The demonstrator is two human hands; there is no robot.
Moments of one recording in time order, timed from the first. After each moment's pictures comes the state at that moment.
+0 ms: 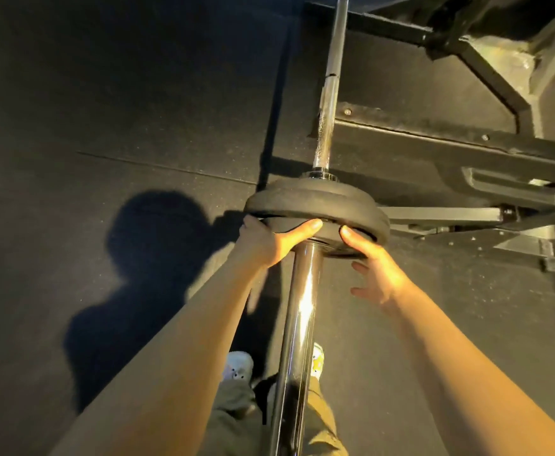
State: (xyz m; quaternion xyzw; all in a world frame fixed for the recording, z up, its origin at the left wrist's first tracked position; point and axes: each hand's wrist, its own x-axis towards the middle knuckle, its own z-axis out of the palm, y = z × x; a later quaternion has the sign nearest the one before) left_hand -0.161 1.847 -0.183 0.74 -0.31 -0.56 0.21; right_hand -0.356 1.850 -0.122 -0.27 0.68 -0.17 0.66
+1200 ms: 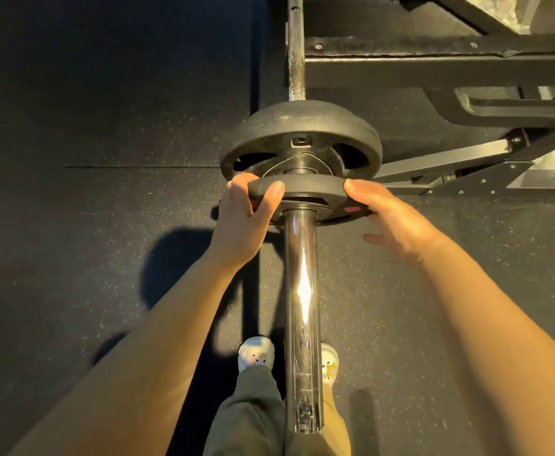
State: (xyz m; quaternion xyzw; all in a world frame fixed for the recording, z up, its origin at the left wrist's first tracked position) left_hand -0.170 1.908 -0.183 0.62 -0.59 -0.36 0.37; right_hand -0.387 1.892 -0.134 -0.37 0.65 -0.19 0.64
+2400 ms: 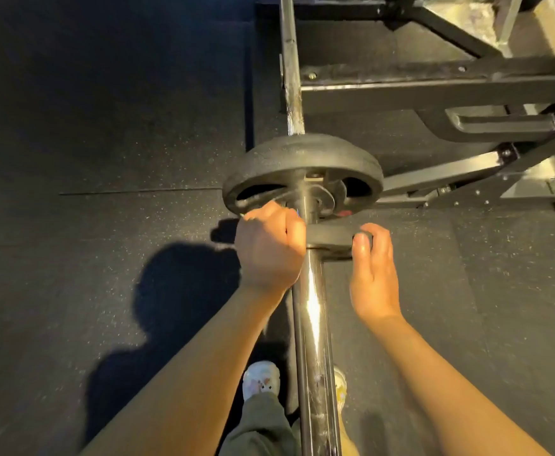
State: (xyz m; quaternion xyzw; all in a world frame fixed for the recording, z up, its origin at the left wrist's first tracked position) left_hand -0.201 1.897 -0.161 0.61 -0.63 -0.29 0.39; right_hand -0.348 1.936 -0.178 -0.48 0.73 -0.34 0.35
